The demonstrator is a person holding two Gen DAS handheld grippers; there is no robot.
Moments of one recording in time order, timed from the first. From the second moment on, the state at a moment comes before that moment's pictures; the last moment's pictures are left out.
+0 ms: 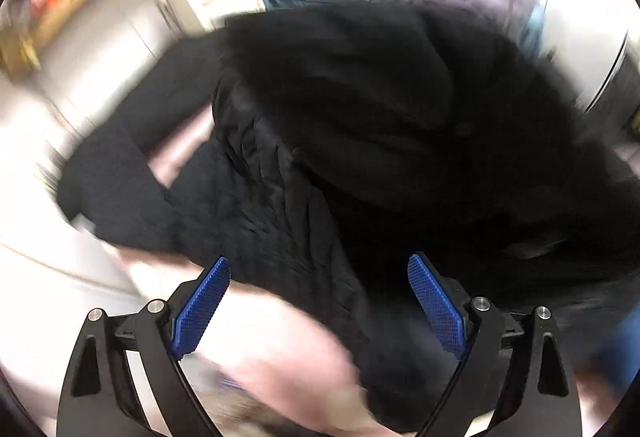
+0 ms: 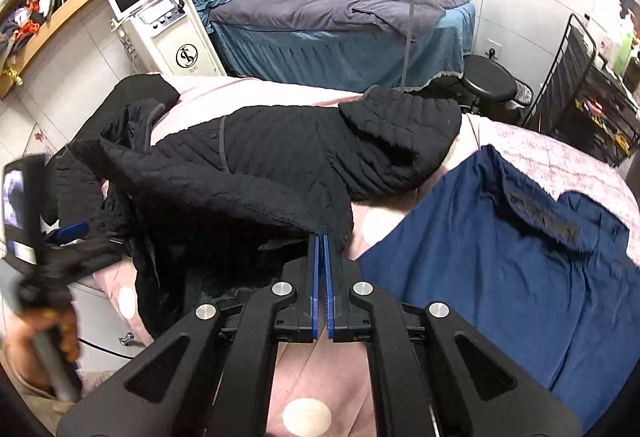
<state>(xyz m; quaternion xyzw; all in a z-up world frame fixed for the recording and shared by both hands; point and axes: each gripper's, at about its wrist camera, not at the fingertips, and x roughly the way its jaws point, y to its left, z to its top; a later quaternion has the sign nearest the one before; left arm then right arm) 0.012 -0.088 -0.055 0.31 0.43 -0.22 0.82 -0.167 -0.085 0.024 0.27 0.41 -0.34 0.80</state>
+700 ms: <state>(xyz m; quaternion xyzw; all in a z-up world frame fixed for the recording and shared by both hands) 0.036 0.138 -0.167 0.22 0.68 -0.08 0.69 -0.200 -0.104 -0.052 0.40 0.46 -0.30 0.74</state>
